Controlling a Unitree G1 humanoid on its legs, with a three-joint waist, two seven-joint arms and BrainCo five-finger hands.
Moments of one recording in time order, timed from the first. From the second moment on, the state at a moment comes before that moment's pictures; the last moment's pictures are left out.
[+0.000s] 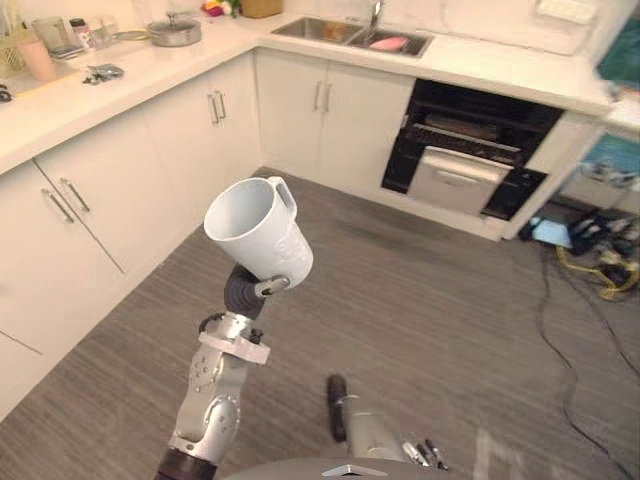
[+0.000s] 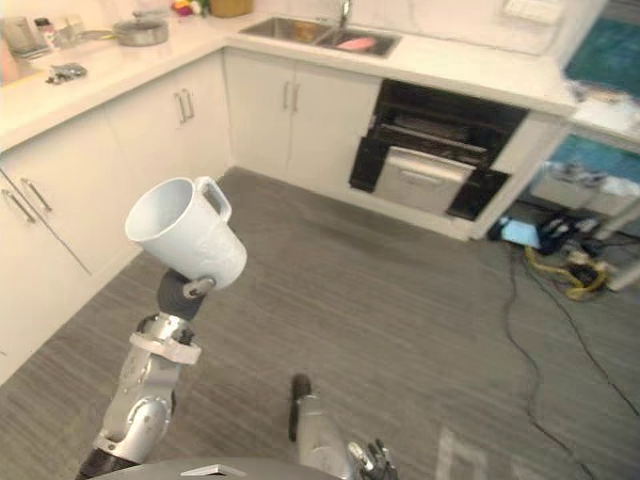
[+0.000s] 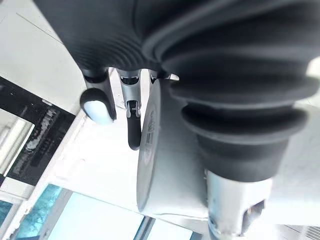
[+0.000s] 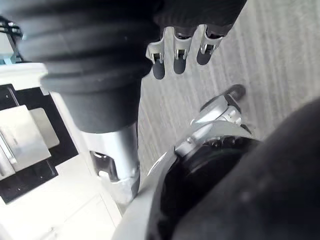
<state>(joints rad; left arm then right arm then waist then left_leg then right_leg) 0.10 0.05 -0.30 -0.12 -0.61 -0.31 -0.27 0.30 -0.04 -0.33 0.95 0.40 -0.29 0.29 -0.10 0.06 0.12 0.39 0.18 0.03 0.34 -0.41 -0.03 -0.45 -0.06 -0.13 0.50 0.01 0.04</state>
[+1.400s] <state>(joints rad) 0.13 0.04 -0.40 -0.26 -0.58 -0.34 -0.27 0.28 0.00 -0.30 0.01 0.46 -0.43 -0.23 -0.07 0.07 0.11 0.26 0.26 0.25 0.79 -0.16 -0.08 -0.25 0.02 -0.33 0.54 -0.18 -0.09</state>
